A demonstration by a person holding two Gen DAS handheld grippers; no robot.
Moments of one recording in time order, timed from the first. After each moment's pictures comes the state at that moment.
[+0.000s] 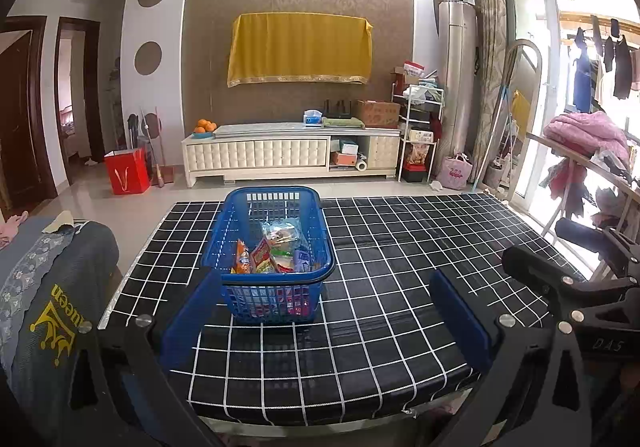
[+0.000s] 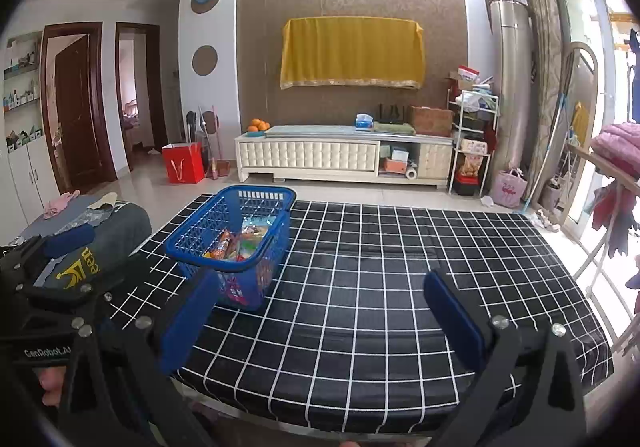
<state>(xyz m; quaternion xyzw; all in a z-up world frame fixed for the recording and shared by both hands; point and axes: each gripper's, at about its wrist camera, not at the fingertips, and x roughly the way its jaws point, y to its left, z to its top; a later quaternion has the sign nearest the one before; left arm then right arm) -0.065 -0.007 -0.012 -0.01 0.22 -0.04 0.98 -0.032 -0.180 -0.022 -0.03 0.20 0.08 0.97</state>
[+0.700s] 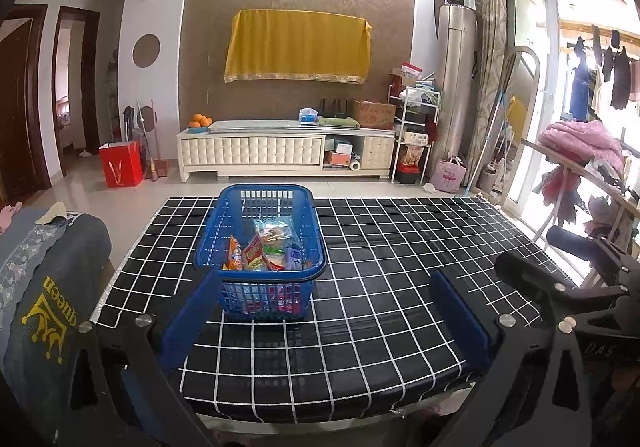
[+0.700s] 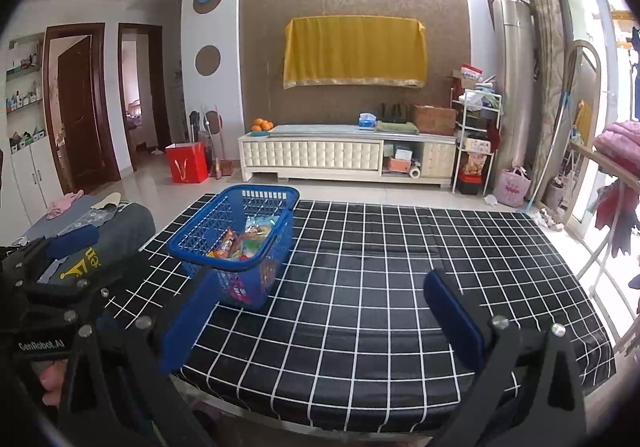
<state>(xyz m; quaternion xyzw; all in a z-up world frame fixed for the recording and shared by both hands) -0.065 -0.004 -0.010 -0.03 0.22 -0.04 0.97 -0.032 -0.180 -0.020 -0.03 0.21 0.09 0.97</state>
